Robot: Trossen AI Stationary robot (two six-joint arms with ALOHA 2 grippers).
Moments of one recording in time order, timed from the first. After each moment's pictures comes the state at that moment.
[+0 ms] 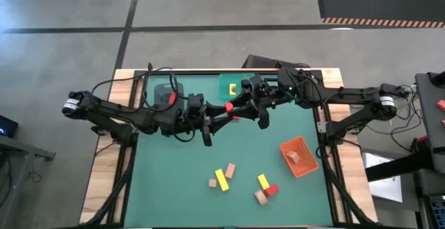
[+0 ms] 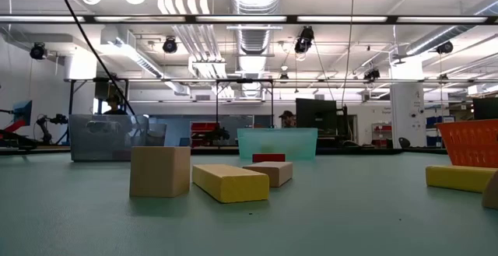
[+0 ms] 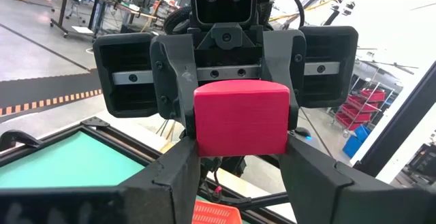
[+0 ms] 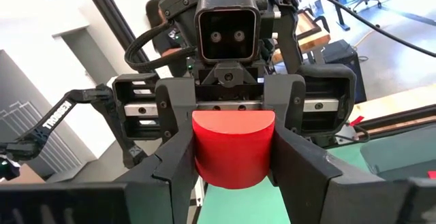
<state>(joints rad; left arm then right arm) -0.21 1.34 1.16 0.28 -0.44 -0.42 -0.10 1.39 1.28 0.11 -0.42 0.45</state>
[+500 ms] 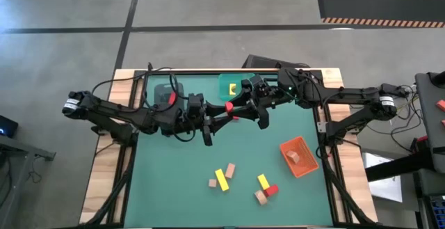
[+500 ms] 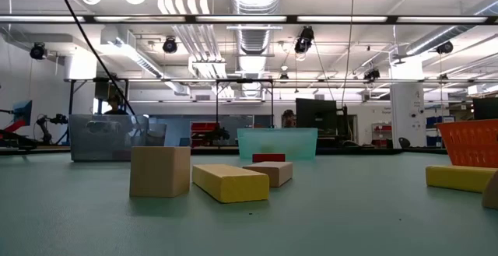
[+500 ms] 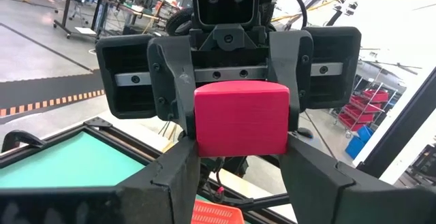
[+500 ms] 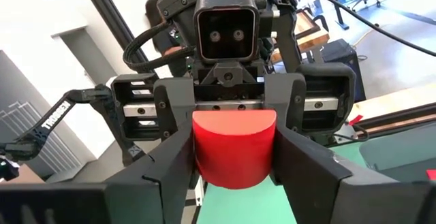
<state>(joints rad) -0.20 1.34 1.16 0.28 -0.45 -0.41 -0.10 1.39 1.28 0.11 -0.42 0.45</state>
